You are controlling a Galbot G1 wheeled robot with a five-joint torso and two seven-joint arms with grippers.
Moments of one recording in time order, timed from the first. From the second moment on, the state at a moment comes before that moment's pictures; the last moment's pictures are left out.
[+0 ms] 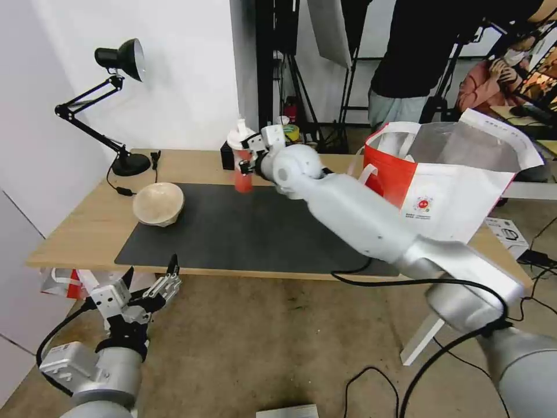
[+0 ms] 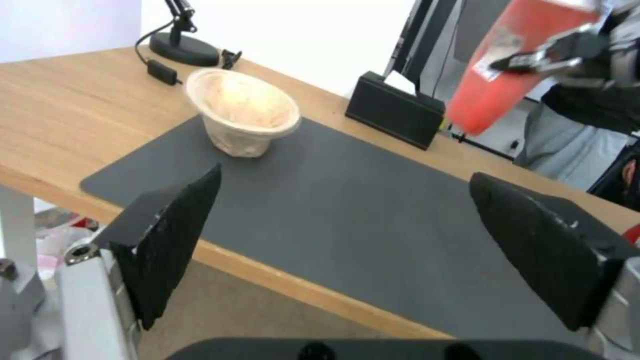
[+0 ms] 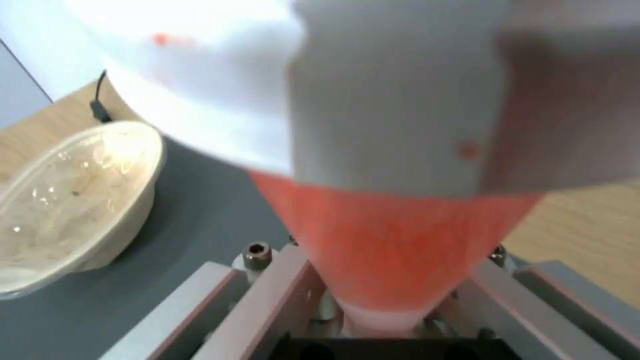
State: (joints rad) left arm 1.77 -1.36 -0.60 -2.50 -0.55 0.22 -0.30; right arm 0.05 1.28 -0.45 1.35 1.23 -0.66 0.41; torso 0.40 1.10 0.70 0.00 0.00
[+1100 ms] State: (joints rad) left arm 1.76 -1.32 -0.59 -2.50 -0.53 0.22 -0.31; right arm 0.06 0.73 -0.17 1.72 1.49 -0.68 0.47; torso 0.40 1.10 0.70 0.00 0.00
